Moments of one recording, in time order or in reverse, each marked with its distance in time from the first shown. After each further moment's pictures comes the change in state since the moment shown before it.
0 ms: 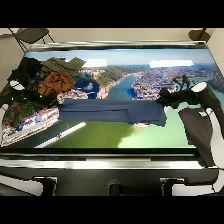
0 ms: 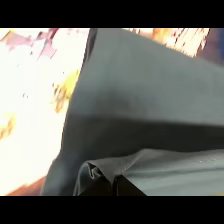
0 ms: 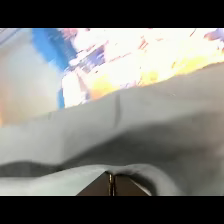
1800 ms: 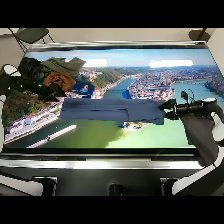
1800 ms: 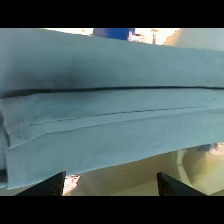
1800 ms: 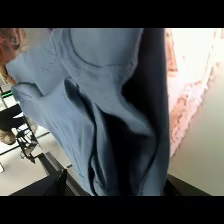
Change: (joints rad) left arm -0.074 0.011 0.219 -0.034 -0.238 0.005; right arm -0.276 -0.364 0.109 0.319 0.478 -0.404
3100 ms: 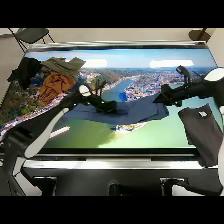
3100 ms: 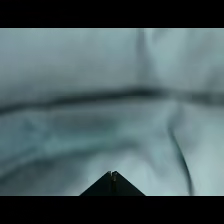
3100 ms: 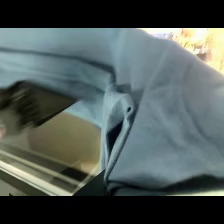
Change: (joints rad) left arm -0.621 -0.224 -0.050 -0.258 0.456 -0.069; right arm 0.303 0.584 -0.001 -0.280 0.005 0.367
